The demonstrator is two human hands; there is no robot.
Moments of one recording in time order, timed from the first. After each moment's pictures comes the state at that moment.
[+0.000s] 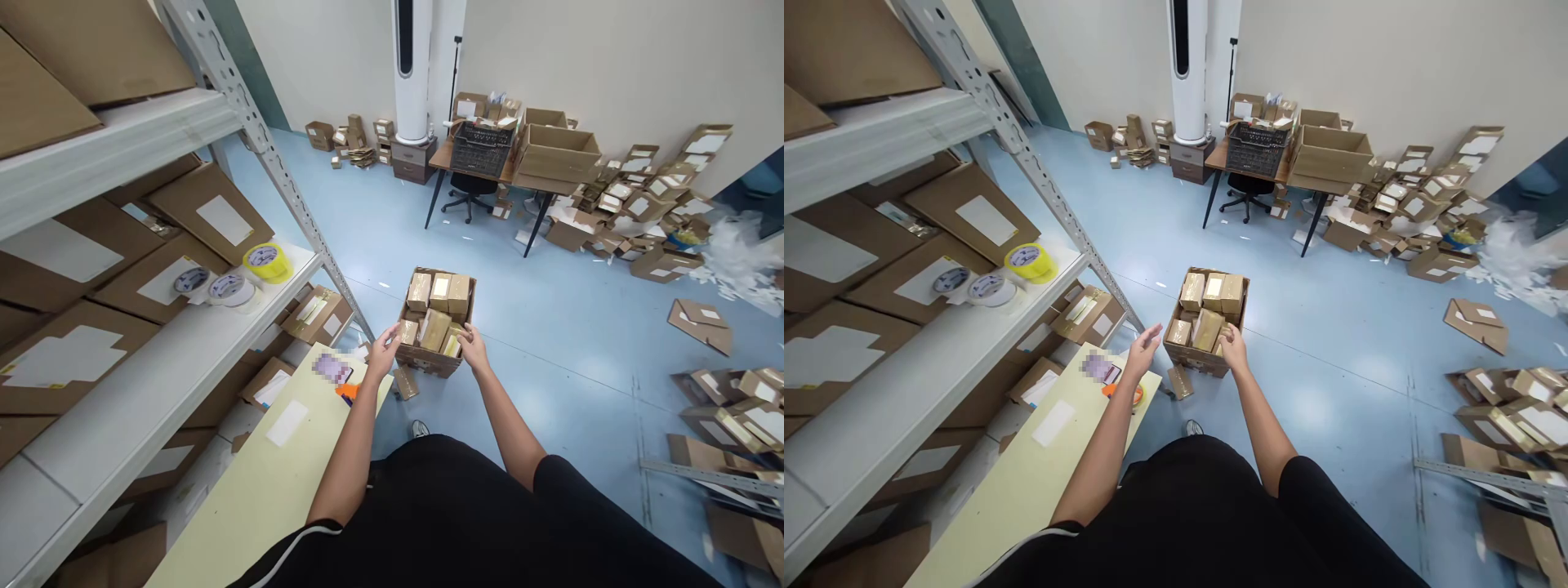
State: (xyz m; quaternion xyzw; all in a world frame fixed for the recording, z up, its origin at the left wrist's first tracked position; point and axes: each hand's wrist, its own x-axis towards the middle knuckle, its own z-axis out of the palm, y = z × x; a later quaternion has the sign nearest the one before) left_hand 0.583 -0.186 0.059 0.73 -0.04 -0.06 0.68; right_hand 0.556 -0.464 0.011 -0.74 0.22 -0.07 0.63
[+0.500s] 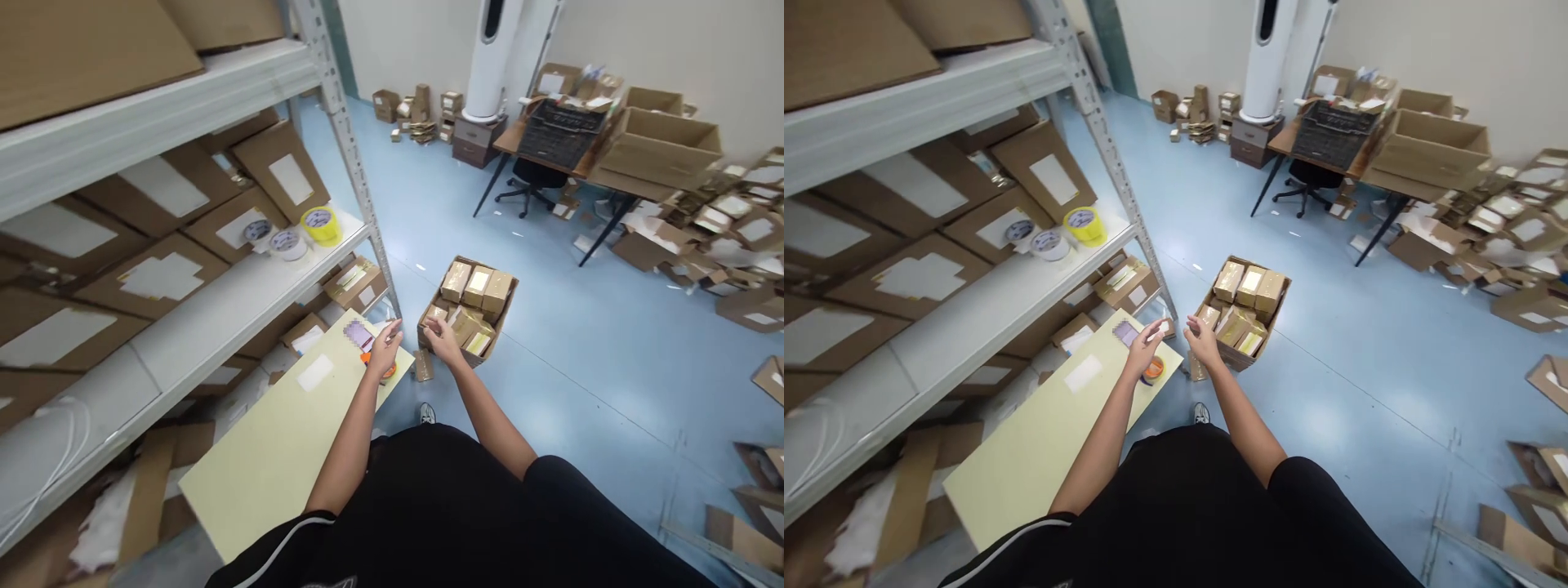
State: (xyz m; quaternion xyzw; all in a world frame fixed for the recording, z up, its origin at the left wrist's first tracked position) left_hand 0.529 -0.137 0.059 0.76 0.10 0.00 0.64; right_hand 0.570 -0.328 0.037 -0.73 0.02 0.07 0.68
